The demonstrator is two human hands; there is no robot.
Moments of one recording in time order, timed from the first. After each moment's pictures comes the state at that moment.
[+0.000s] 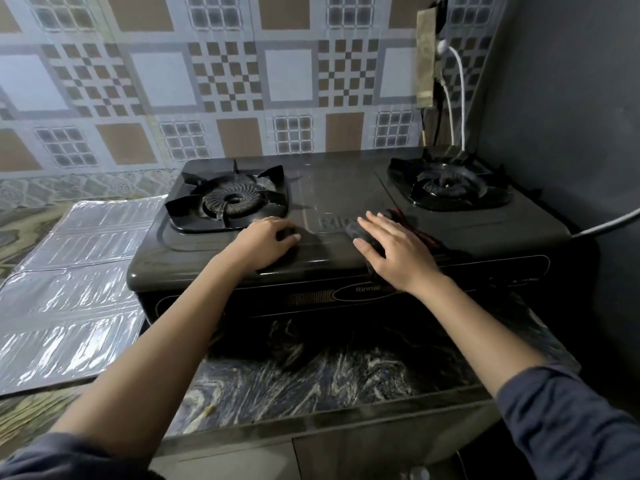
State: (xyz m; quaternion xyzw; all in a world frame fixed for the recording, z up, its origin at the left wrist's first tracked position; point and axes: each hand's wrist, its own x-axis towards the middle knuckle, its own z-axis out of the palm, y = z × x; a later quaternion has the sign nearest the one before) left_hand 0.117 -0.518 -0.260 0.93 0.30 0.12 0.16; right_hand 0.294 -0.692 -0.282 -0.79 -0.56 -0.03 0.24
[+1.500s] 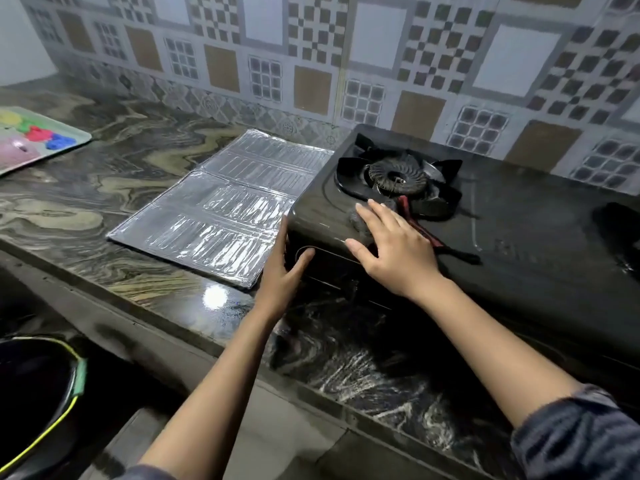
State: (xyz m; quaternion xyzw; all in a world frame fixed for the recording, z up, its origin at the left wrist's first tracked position) left_hand -0.051 -0.518 -0.378 0.60 0.43 0.51 0.44; right_hand 0.127 -0.565 -0.275 -0.67 -0.73 0.00 0.15
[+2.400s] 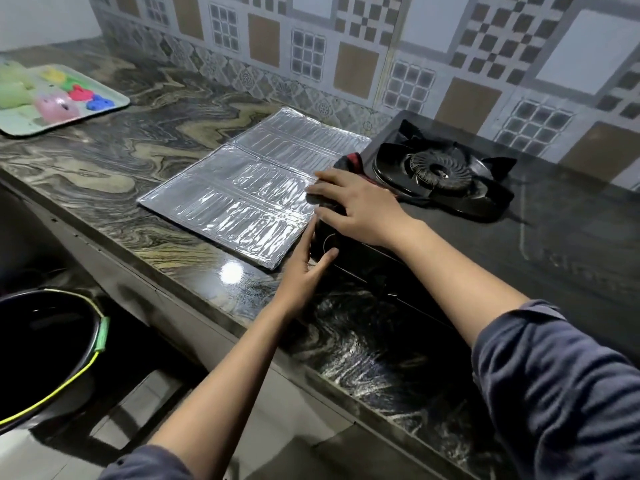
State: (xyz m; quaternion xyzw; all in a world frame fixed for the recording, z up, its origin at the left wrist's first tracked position) left_hand -0.055 -0.525 -0.398 0.59 0.43 0.50 0.47; right_hand 0.068 -0.485 -0.274 -0.47 -0.87 0.04 0.15
